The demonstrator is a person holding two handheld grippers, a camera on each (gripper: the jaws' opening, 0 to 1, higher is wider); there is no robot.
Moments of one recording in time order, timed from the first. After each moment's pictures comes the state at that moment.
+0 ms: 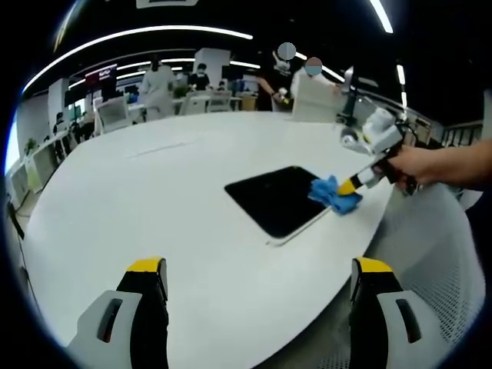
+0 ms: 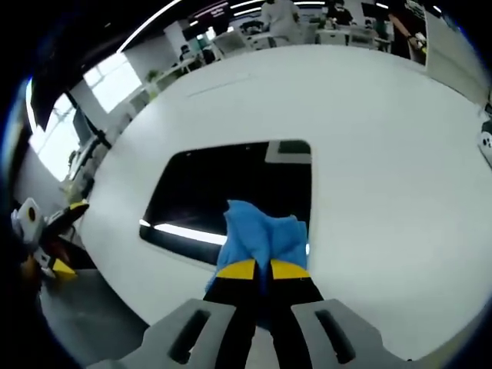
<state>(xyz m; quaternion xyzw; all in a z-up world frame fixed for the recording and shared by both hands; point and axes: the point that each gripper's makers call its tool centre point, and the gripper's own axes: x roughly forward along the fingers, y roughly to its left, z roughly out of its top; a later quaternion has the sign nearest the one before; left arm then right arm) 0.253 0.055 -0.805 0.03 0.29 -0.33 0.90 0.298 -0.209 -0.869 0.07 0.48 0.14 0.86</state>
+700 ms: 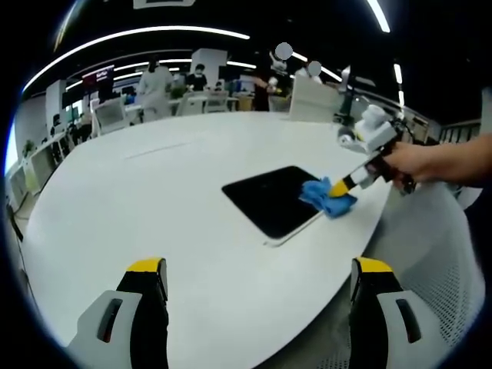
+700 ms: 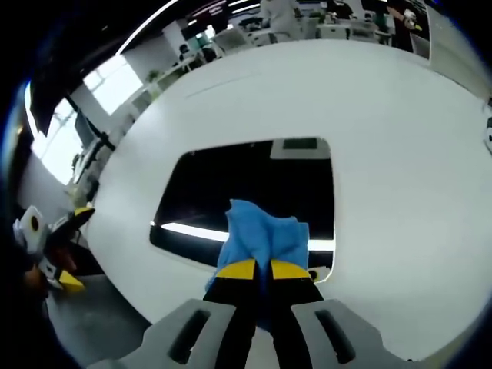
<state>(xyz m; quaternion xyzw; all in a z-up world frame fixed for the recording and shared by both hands) 0.254 0.055 -0.805 0.03 0.29 -0.33 0.90 0.301 -0.176 -0.868 0.08 0.49 0.16 0.85</state>
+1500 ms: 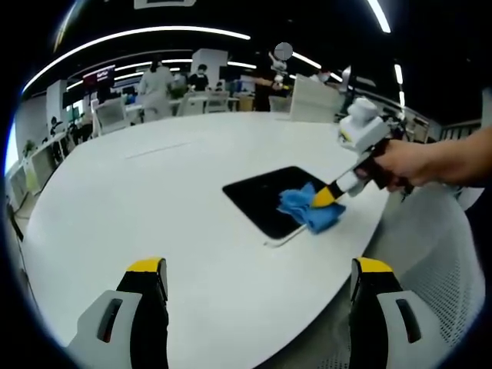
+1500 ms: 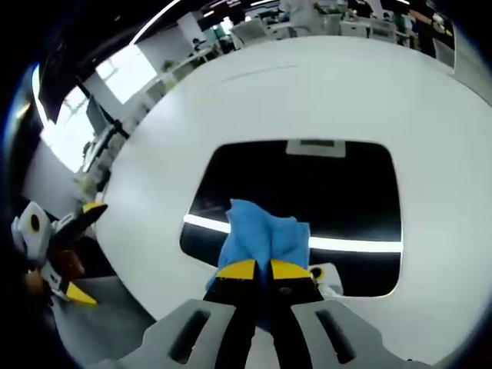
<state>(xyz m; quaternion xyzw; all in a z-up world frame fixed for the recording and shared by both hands) 0.255 0.055 -0.805 0.03 0.29 -0.33 0.90 0.304 -0.116 -0.868 0.06 0.50 0.20 0.84</state>
